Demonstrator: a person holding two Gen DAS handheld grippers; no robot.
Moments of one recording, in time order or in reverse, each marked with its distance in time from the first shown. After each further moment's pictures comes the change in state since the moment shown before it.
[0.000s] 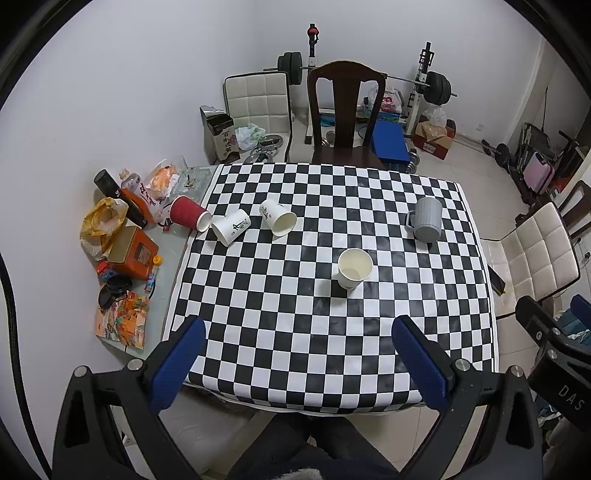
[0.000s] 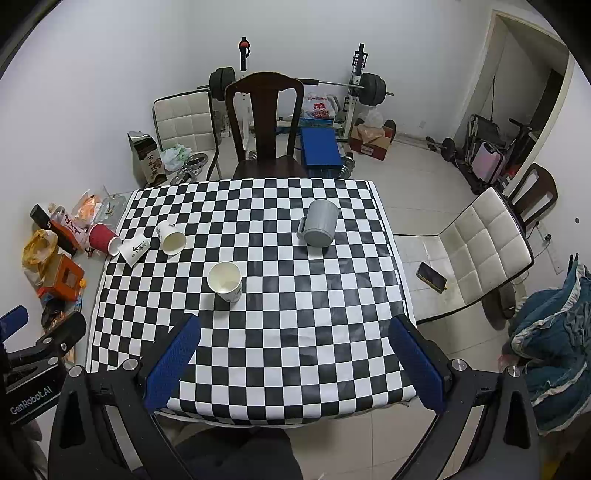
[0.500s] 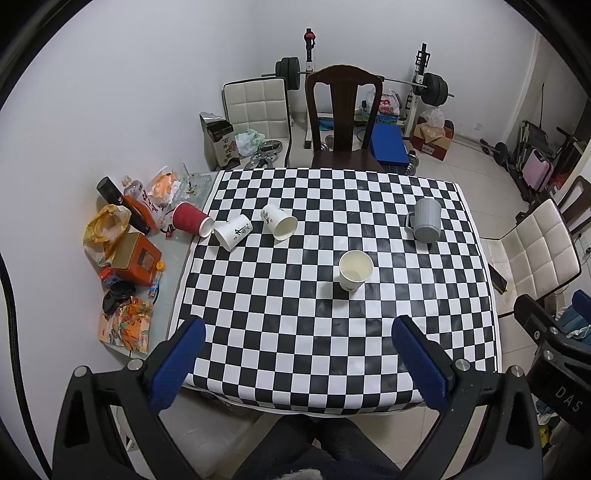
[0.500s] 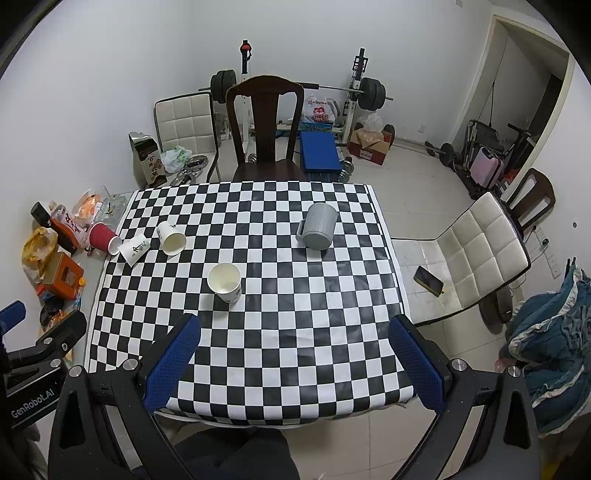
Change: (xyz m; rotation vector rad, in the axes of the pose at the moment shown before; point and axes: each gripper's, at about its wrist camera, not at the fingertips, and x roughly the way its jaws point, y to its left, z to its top) left arm 0.003 -0.005 0.002 -0.022 -0.003 0.010; right arm -0.002 -0.001 -0.001 0.002 0.001 -0.003
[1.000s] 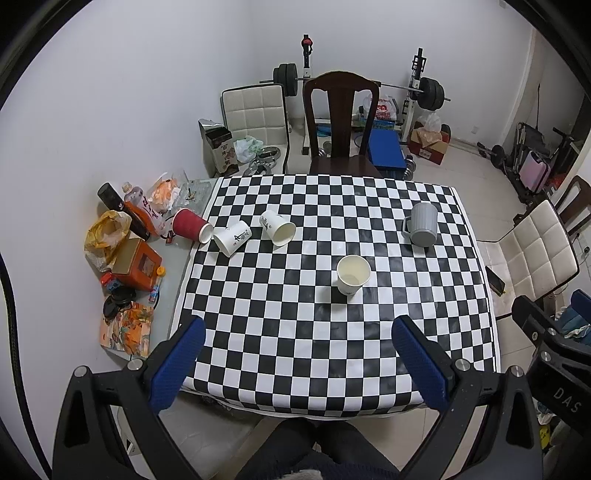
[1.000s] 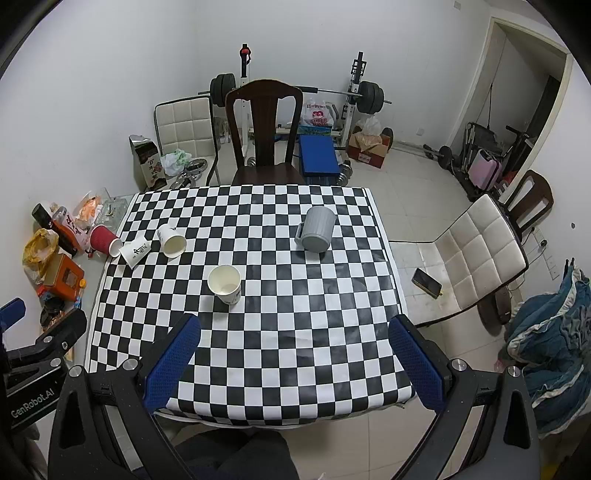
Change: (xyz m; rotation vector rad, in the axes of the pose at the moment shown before) left arm 0.003 -0.001 0.000 -0.009 -0.006 0.006; right arm -0.003 0.002 -0.002 -0.001 -0.002 0.002
